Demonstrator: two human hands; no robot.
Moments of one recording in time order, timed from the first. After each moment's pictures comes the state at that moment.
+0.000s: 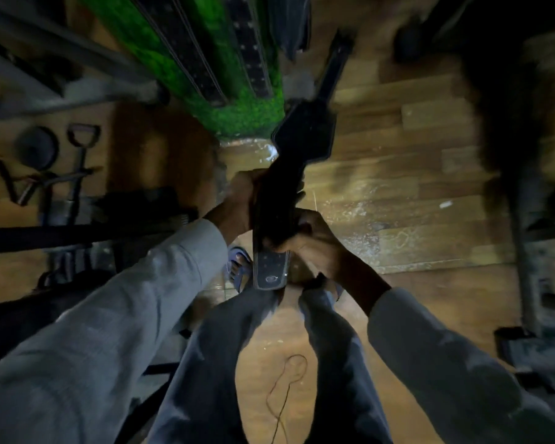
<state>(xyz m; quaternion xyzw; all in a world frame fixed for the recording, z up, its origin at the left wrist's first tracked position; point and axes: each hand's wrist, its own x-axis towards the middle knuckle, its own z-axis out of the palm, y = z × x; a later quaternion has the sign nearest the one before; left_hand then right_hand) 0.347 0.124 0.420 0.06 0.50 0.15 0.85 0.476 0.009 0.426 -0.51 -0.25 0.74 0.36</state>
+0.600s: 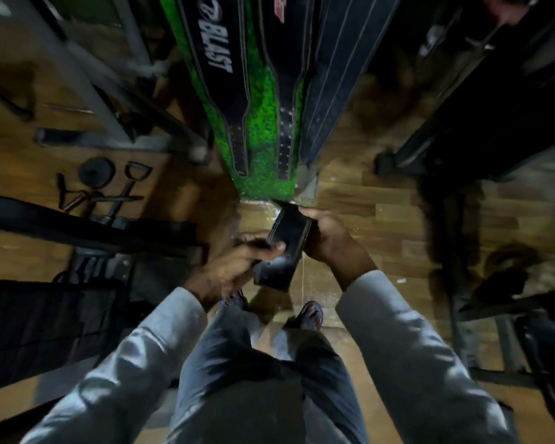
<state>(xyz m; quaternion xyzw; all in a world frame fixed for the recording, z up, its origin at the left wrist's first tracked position) 0.289 0.024 0.710 0.34 0.46 0.22 0.79 0.477 0.063 0.692 -0.55 -0.03 0.75 0.37</state>
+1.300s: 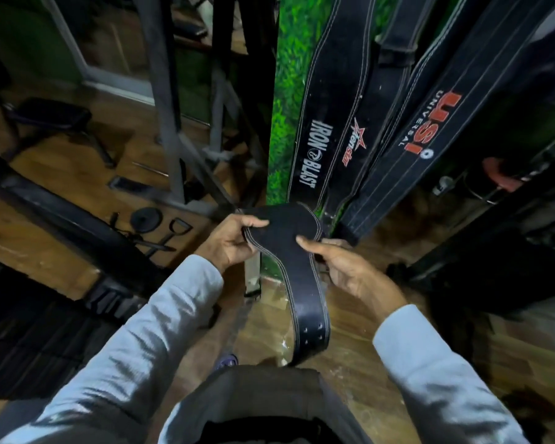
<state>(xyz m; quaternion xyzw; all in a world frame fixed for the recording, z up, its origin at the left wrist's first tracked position) 0.198 0.111 0.841 0.13 0.47 0.43 0.76 0.421 0.100 0.842 -0.59 -0.40 0.67 0.23</state>
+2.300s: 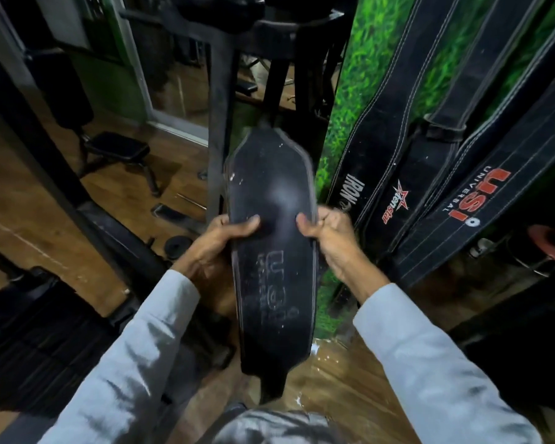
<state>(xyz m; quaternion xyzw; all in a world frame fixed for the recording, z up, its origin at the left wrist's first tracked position) 0.106 0.084 0.916 0.33 0.42 0.56 0.63 0.309 0.163 0.920 -0.42 -0.58 0.58 0.39</state>
